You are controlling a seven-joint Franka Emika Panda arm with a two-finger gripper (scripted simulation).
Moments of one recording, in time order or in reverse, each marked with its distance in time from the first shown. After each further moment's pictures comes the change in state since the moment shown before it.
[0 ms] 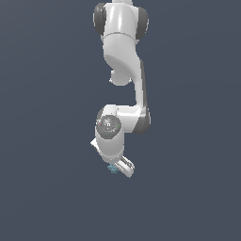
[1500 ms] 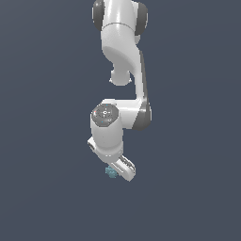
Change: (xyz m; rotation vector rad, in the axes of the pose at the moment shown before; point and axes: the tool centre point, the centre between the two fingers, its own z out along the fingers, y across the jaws) arm 0.025 -0.019 -0.044 0.100 0.092 0.017
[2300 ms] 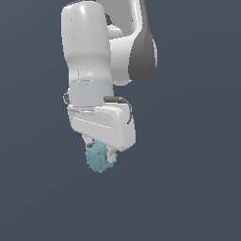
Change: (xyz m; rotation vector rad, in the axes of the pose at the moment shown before) arm 0.062 -0.035 -0.225 0.371 0.346 0.061
